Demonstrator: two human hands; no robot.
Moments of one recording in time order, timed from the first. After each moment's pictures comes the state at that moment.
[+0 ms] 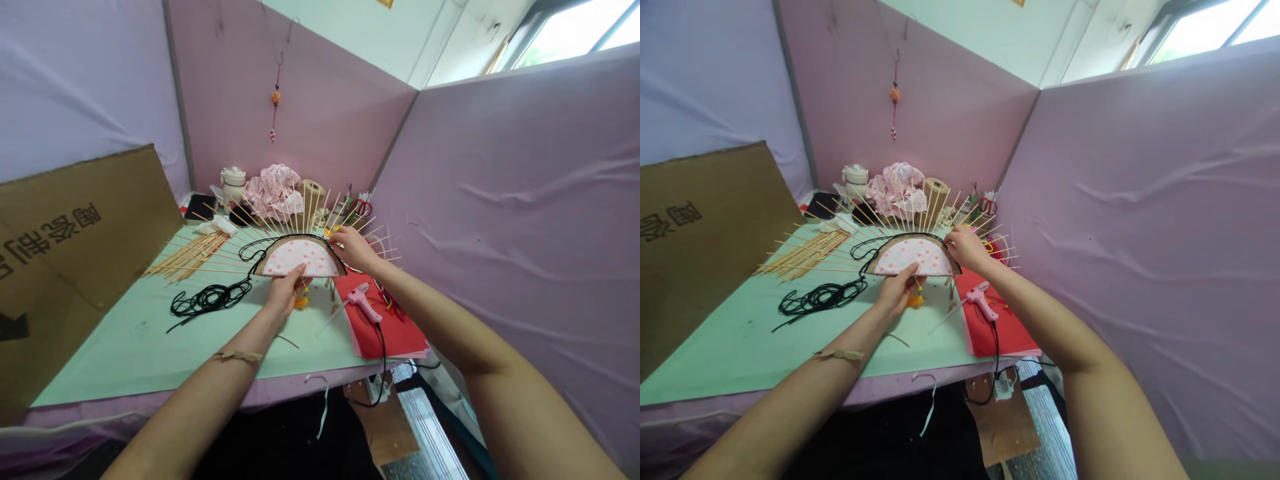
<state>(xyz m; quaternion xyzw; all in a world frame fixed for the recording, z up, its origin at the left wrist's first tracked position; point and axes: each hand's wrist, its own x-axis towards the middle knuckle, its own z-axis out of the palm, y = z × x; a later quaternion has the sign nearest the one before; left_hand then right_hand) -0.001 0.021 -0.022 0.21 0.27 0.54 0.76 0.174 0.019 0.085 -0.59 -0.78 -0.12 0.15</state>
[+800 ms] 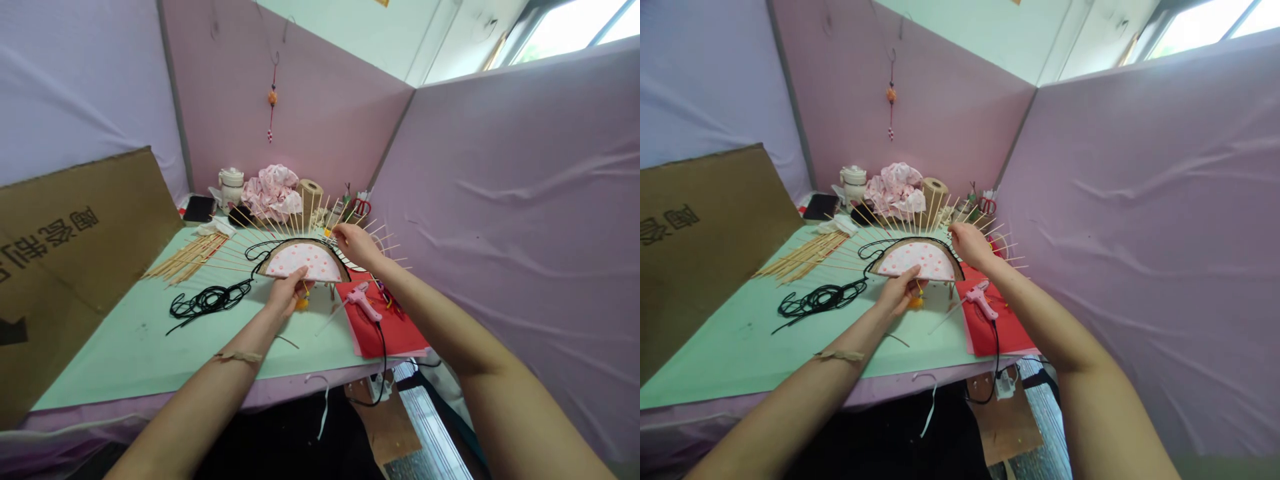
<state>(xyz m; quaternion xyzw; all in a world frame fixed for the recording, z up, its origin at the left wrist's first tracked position) -0.003 0.018 -0.019 0.21 0.28 0.50 0.79 0.181 0.017 0.088 -0.62 -0.75 -0.13 0.18</state>
